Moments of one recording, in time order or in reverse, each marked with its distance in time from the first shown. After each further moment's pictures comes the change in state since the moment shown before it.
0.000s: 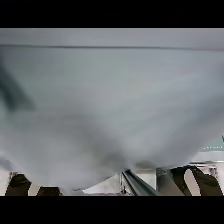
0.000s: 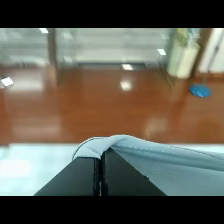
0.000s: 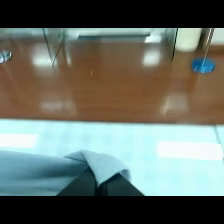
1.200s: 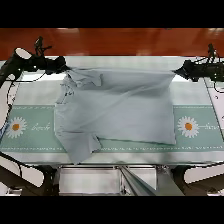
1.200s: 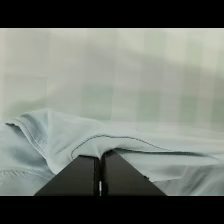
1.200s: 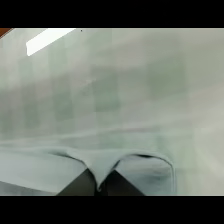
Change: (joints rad) left arm -0.179 -1.260 -0.113 -0.332 0.414 0.111; right arm 0.000 -1.102 -0.305 0.388 -0.507 -0.295
